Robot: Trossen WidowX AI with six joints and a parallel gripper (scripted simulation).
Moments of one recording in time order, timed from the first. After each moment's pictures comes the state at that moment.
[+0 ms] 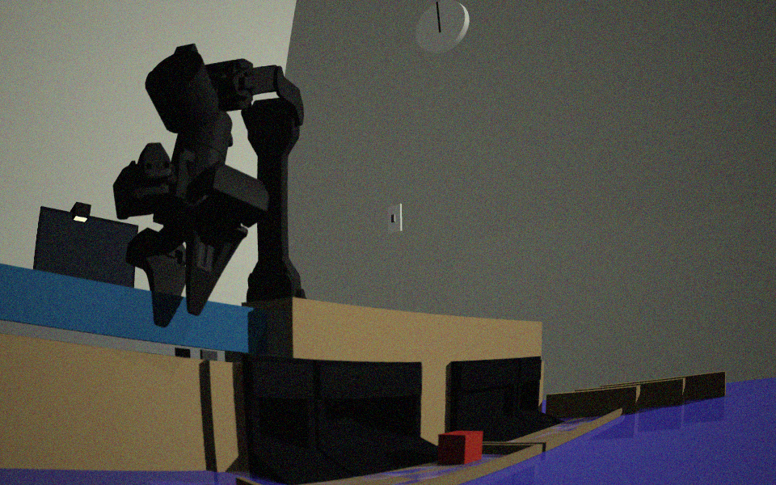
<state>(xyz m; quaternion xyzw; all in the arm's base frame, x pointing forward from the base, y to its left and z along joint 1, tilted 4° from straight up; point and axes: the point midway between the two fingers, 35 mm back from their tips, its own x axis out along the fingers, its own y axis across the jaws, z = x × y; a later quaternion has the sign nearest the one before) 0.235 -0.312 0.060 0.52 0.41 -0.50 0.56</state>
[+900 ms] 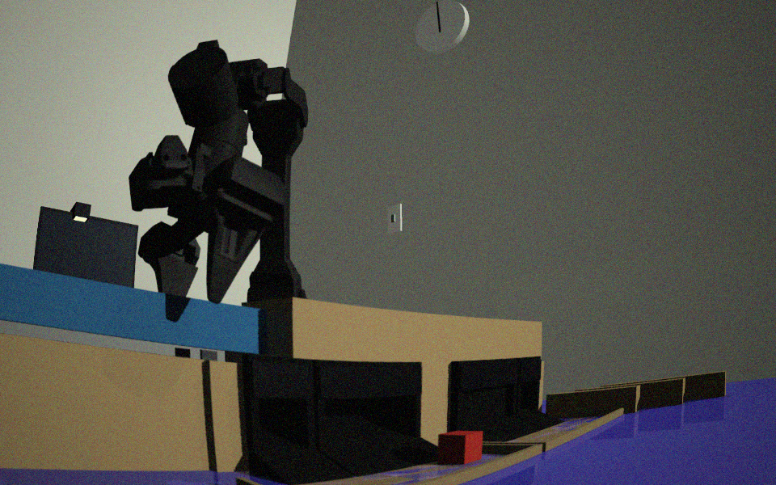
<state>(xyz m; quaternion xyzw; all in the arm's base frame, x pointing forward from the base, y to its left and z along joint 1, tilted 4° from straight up) 0.239 -0.300 0.067 0.51 0.40 -0.51 0.57</state>
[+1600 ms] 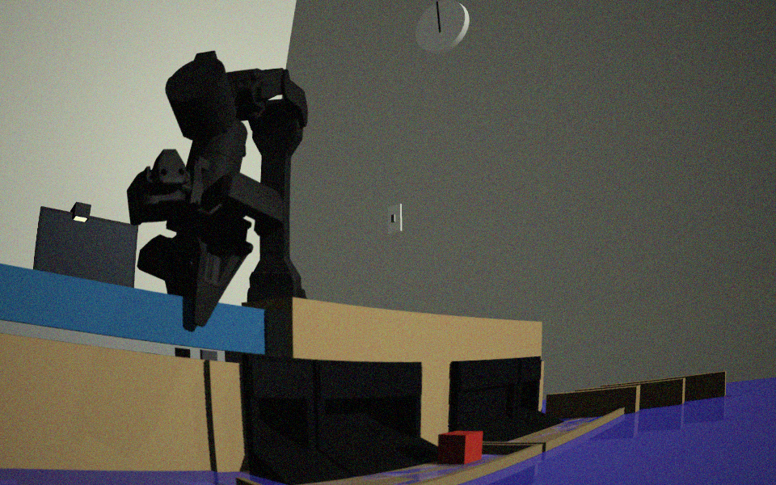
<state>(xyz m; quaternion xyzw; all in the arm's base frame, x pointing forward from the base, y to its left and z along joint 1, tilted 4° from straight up) 0.239 -0.299 0.054 0.51 0.40 -0.51 0.57</state>
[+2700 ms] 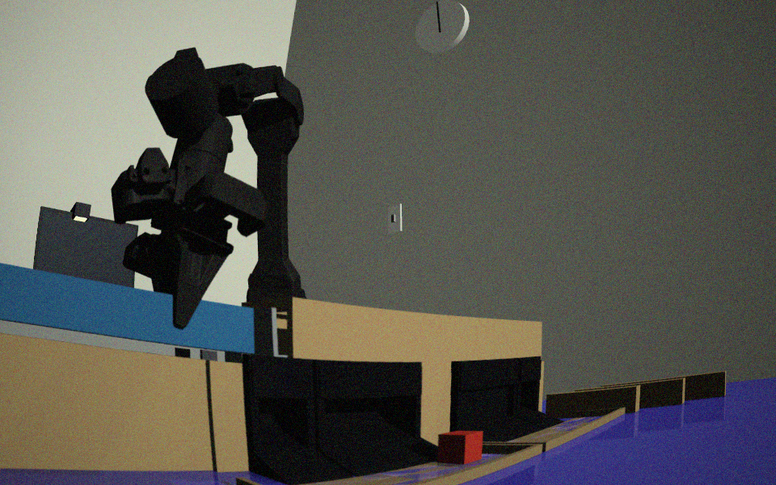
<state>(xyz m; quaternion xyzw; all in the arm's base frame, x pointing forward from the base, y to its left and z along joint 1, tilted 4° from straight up) 0.236 -0.315 0.051 0.50 0.41 -0.51 0.56</state>
